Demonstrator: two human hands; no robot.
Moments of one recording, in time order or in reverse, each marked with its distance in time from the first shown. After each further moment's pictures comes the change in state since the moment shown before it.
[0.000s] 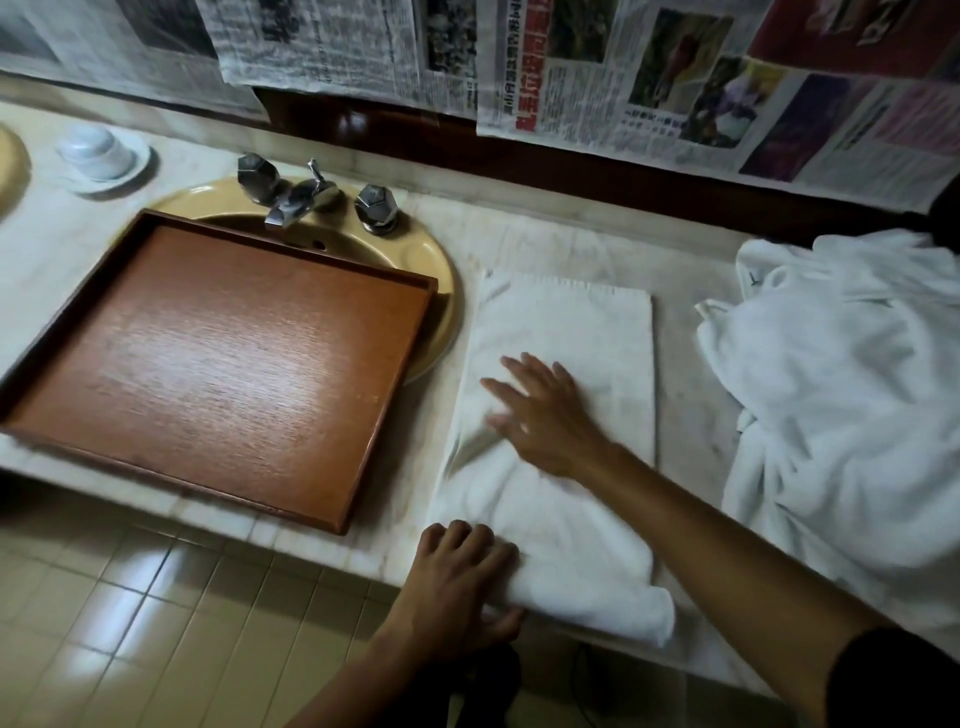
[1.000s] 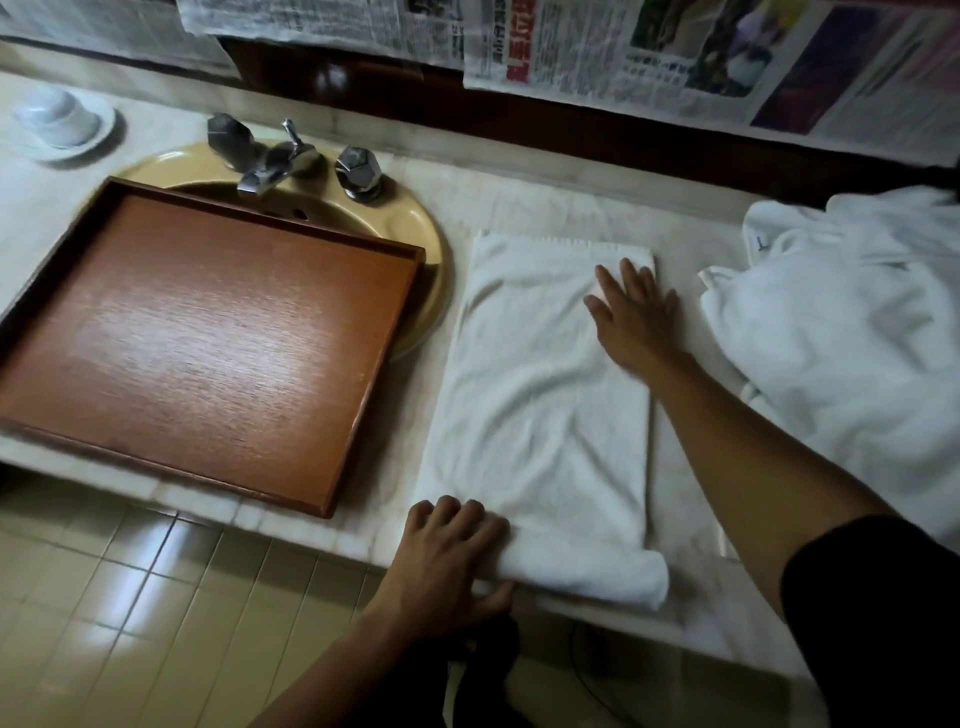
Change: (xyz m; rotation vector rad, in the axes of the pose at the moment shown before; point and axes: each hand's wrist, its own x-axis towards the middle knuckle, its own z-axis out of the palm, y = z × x) left_hand 0.003 -0.005 0.000 0.004 0.022 -0.022; right_hand 0.036 0.131 -0.025 0.025 -0.069 0.568
